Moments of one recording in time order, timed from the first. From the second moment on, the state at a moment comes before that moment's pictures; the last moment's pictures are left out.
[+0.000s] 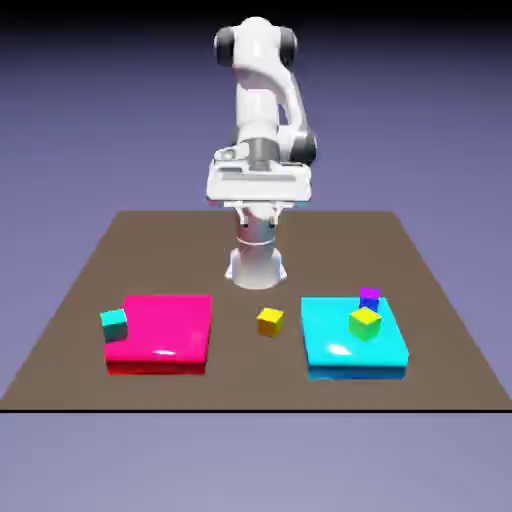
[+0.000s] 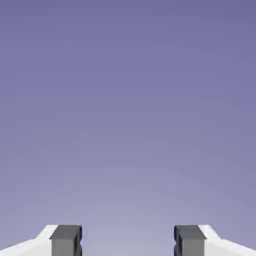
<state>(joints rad) 0.01 -0.53 0.03 -2.81 -0.04 2.99 0.72</state>
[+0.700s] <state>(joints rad) -0.04 0.15 0.29 -2.81 -0.75 2.48 0.61</state>
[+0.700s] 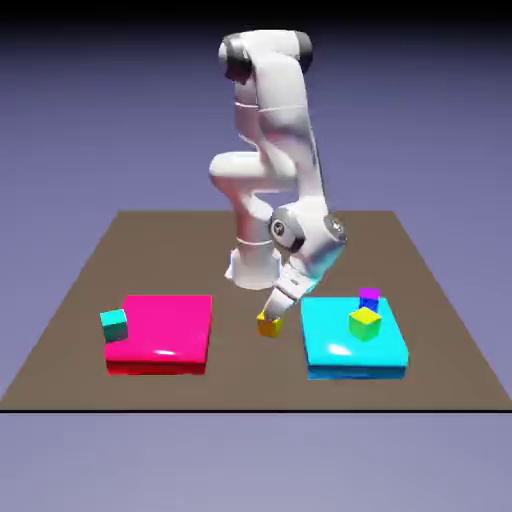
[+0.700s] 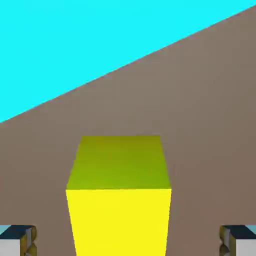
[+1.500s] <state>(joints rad) 0.00 0.05 0.58 -2.47 -0.51 2.16 0.19</state>
